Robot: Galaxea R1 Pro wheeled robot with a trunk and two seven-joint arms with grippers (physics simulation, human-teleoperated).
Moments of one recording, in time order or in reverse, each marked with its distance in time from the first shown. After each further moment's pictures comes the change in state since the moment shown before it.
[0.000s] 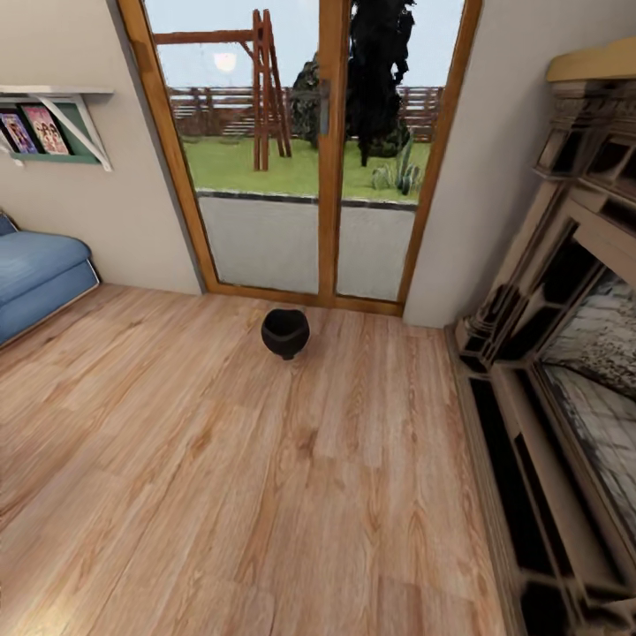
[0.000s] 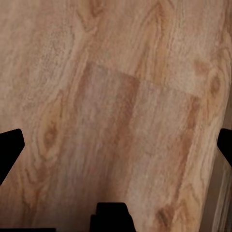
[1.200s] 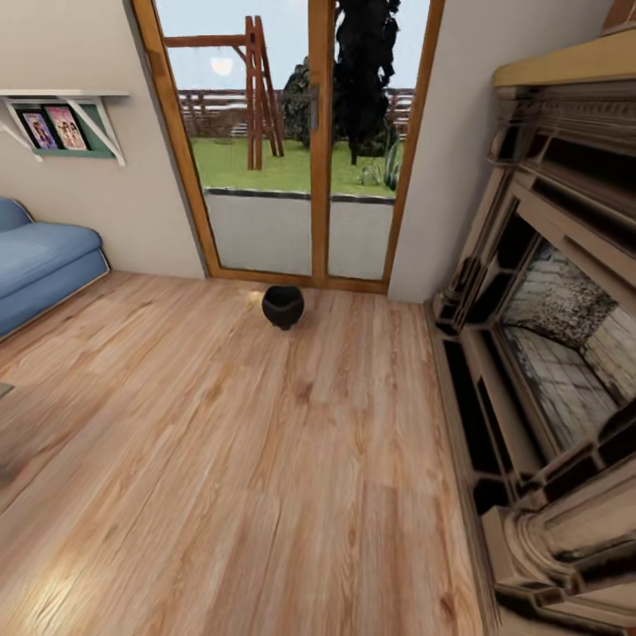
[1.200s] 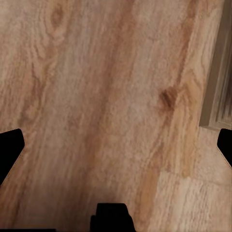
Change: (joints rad) left arm 0.000 -0.001 0.000 0.000 0.000 0.000 0.000; right arm 0.000 0.000 0.000 0.002 0.000 0.000 0.003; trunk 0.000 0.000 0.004
